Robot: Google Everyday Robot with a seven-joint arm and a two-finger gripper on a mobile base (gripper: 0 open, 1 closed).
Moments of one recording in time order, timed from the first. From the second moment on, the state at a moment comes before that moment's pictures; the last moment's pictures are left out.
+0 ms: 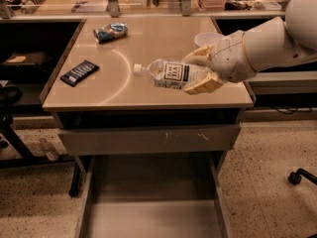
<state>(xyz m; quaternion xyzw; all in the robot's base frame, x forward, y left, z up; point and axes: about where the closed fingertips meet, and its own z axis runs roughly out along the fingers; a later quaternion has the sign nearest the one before) 0.557 -0.087 0.914 -0.67 0.60 0.11 0.42</state>
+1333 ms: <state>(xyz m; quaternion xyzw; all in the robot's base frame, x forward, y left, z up) 0.692 -0.001 0.911 -0.71 0.56 0.19 0.39</state>
